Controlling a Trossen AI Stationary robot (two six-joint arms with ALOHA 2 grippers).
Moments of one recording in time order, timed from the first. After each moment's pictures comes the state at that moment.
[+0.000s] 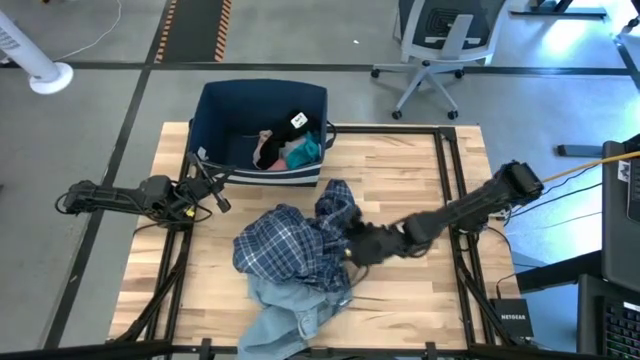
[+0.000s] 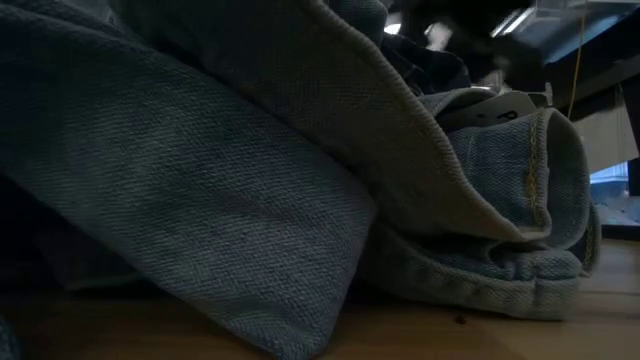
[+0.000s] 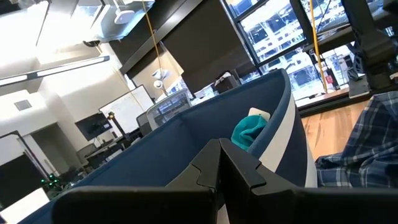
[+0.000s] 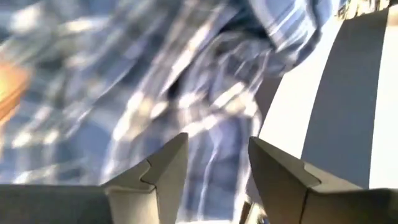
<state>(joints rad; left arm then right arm) -0.08 0.19 0.14 0.27 -0.65 0.65 0.40 1.56 1.07 -0.40 0.61 -0.72</state>
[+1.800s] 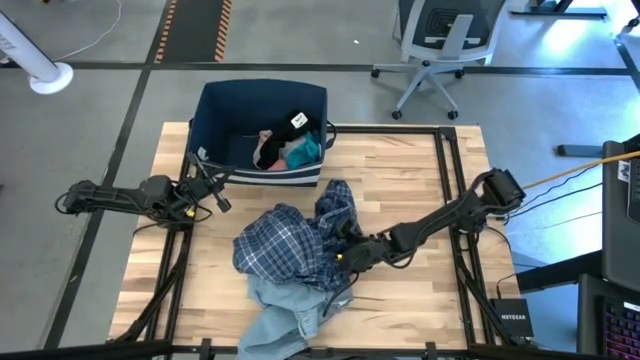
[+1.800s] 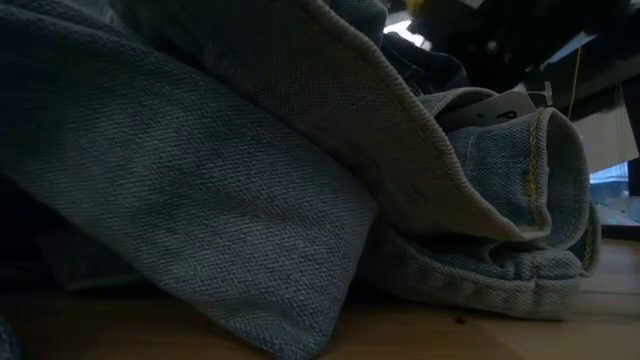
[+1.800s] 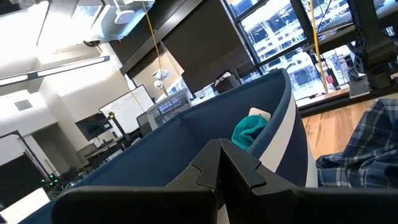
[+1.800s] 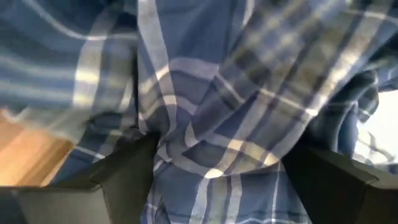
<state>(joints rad) -0.08 0.19 0.14 0.27 -0.65 0.65 0.39 1.73 0.92 -0.03 0.53 -0.67</state>
